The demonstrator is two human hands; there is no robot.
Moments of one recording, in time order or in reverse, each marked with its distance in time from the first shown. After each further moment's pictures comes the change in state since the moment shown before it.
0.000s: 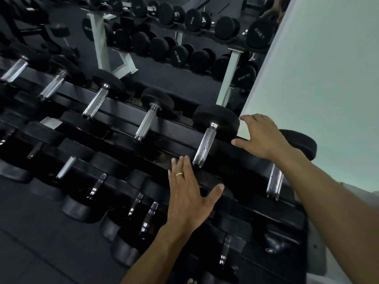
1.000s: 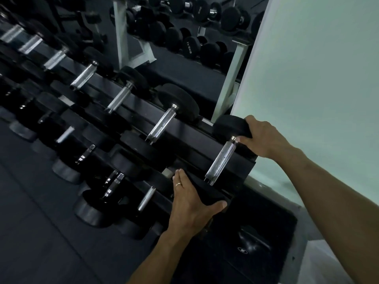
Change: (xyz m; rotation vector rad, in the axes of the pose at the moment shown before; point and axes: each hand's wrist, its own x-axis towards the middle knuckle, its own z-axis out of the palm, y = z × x) left_hand -0.058 0.107 0.162 -0.123 0.021 -0.283; right_hand -0.036 0.159 -0.016 0.099 -0.139 -0.114
